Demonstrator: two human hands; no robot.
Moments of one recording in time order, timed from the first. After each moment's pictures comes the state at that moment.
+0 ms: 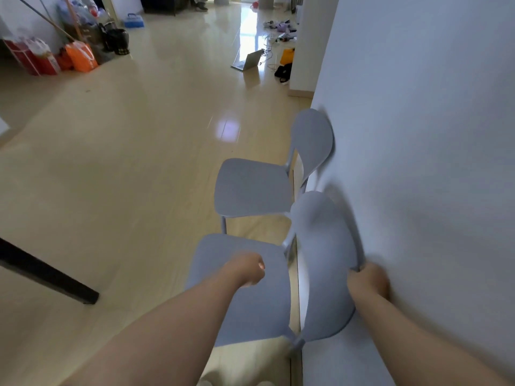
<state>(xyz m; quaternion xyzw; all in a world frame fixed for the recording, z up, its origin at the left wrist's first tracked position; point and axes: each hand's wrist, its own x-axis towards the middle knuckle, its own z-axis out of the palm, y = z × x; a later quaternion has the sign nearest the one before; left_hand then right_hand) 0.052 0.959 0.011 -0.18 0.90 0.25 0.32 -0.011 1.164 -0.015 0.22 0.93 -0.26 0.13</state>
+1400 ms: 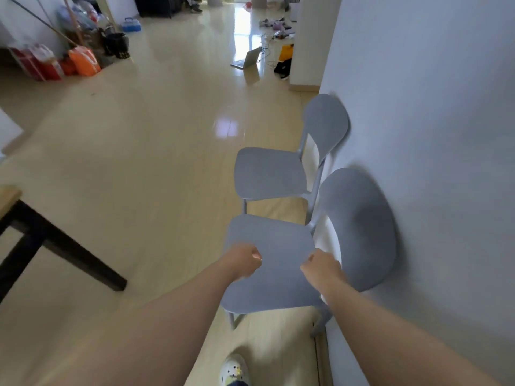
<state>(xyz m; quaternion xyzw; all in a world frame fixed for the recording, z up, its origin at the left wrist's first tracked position) 0.167 0.897 0.006 -0.19 0.88 0.33 0.27 0.117 1.059 -0.025 0.04 0.95 -0.17 0.26</state>
